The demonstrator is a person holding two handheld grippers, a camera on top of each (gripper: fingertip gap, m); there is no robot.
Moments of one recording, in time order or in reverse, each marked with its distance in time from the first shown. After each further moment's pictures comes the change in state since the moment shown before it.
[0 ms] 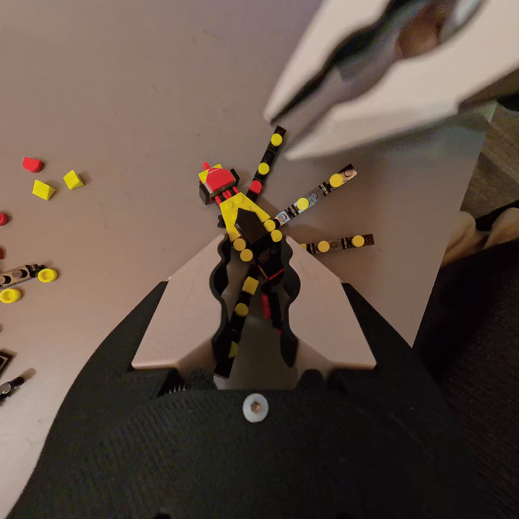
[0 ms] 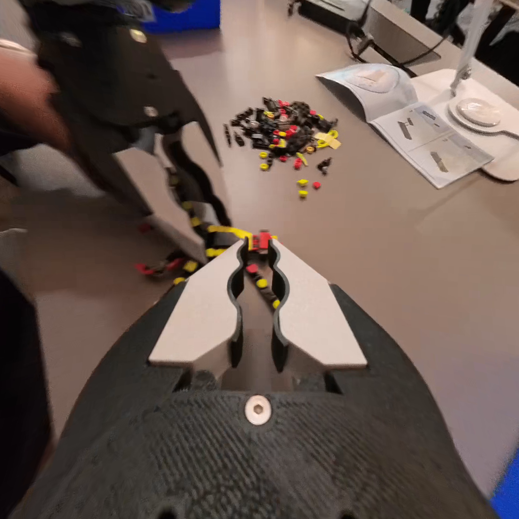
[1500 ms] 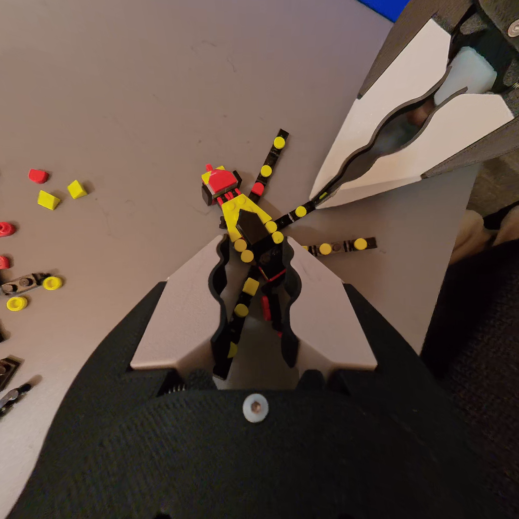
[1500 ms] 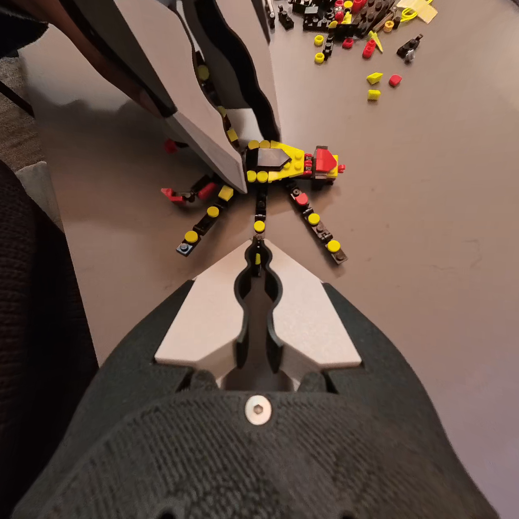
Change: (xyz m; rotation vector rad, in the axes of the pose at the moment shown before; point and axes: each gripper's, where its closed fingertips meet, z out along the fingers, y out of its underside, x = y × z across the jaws) left arm -0.001 -0.003 0.002 0.017 -0.015 0.032; right arm -0.033 0.063 -0.001 -0.221 -0.118 0.056
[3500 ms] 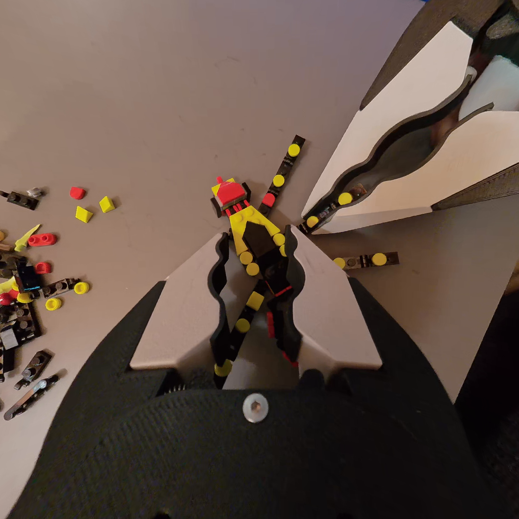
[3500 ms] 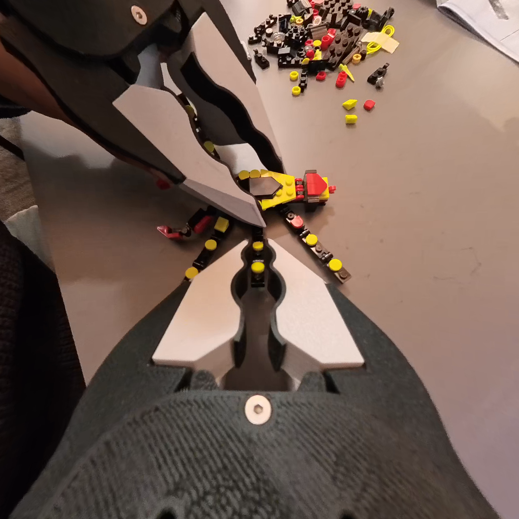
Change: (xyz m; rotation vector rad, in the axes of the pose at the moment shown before) left arm -0.009 -0.007 0.009 0.009 -0.169 0.057; right arm 0.005 -0.016 0.010 0.088 0.057 0.073
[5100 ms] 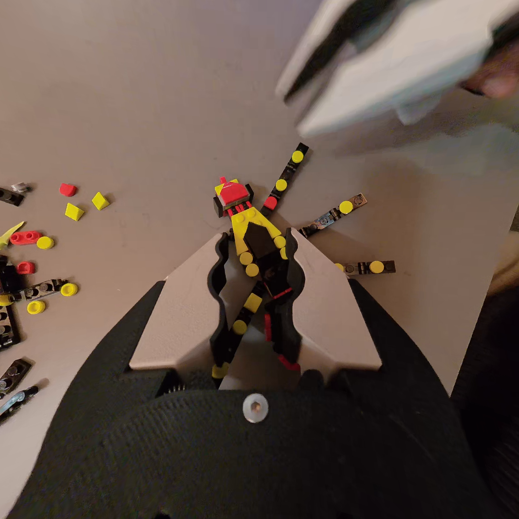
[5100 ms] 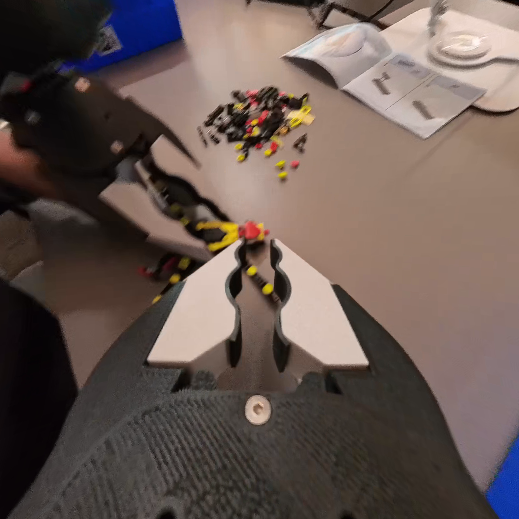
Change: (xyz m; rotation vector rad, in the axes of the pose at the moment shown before) left arm 0.000 -0.001 0.000 0.047 0.056 -0.043; right arm 0.042 -0.041 -0.033 0.123 0.058 0.080
